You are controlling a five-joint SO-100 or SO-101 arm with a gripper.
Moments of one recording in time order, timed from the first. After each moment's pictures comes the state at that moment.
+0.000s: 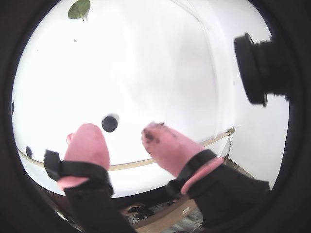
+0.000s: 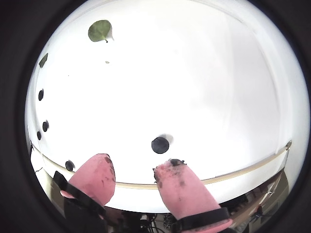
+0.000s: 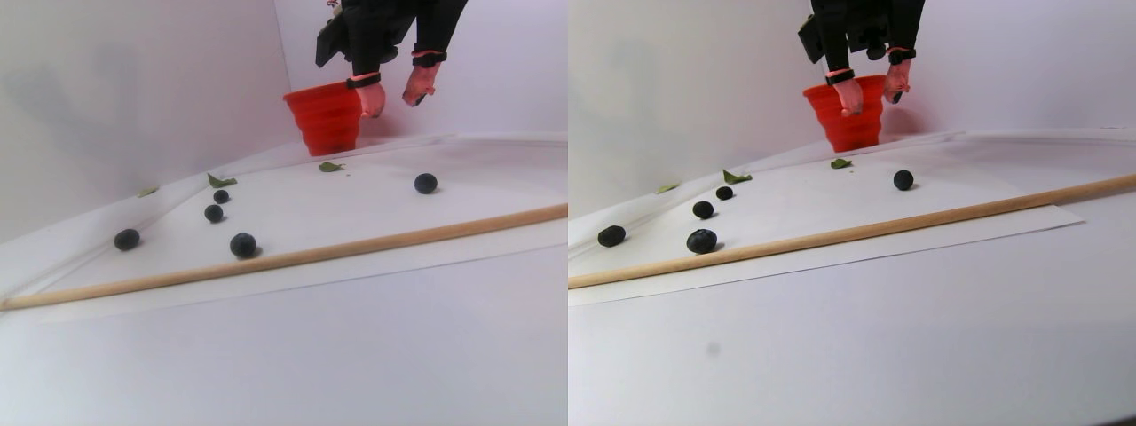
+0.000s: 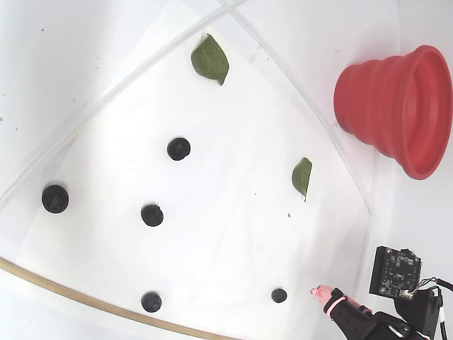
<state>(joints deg) 26.3 130.1 136.7 27.9 -115.1</state>
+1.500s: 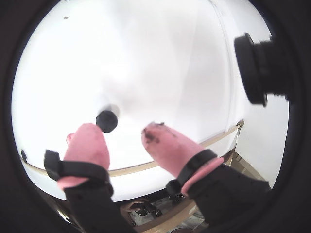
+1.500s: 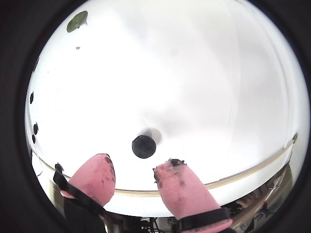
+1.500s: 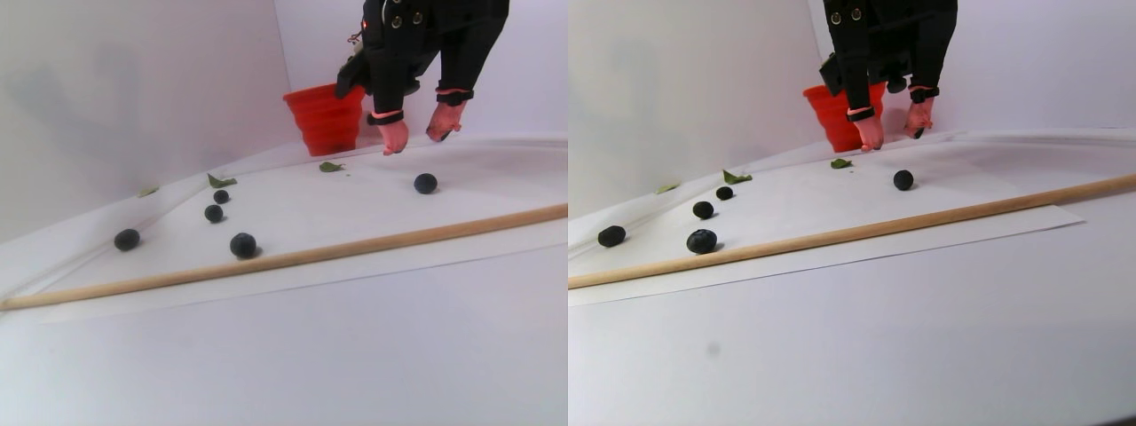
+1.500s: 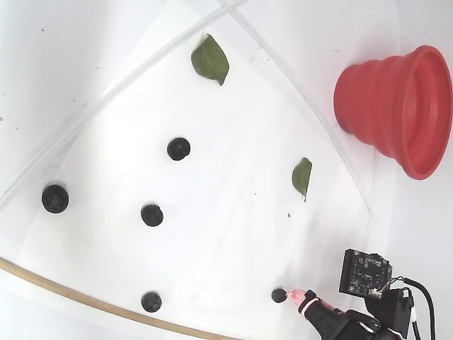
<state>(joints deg) 29.7 119.8 138.1 19.2 -115.3</state>
